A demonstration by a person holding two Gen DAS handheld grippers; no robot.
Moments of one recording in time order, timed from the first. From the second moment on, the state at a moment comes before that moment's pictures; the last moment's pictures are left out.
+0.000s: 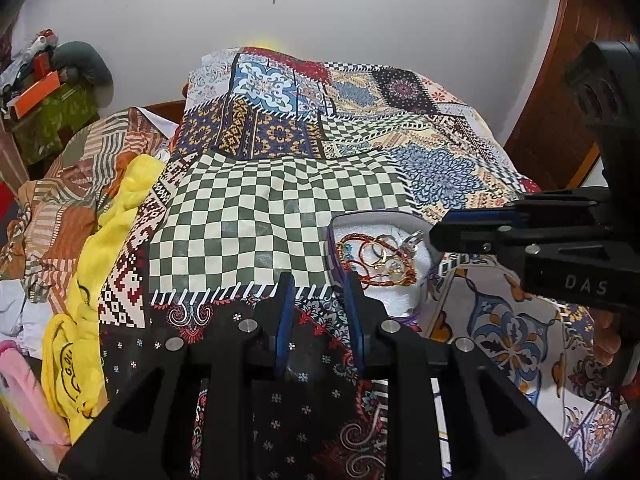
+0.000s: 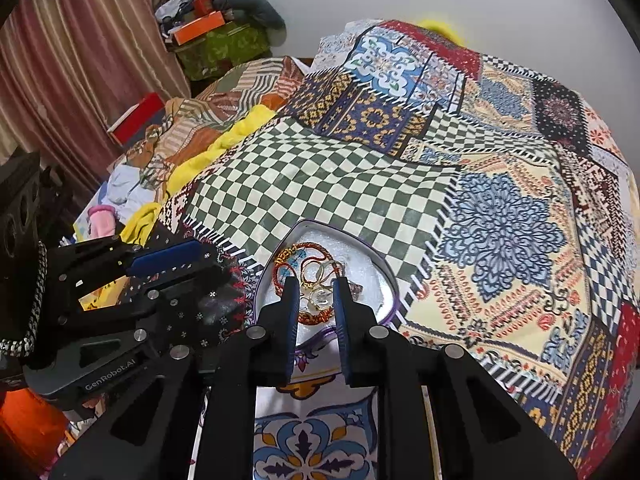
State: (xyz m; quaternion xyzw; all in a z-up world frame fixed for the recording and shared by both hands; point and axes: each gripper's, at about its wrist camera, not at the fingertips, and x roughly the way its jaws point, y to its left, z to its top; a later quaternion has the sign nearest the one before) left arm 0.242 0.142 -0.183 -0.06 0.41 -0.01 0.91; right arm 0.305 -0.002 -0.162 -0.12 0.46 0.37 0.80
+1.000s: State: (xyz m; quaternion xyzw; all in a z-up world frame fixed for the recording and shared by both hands) left arm 0.021 0.063 0.040 -0.01 0.04 0.04 1.00; right arm 0.080 -0.134 0.043 -0.01 0.05 0.30 0.95
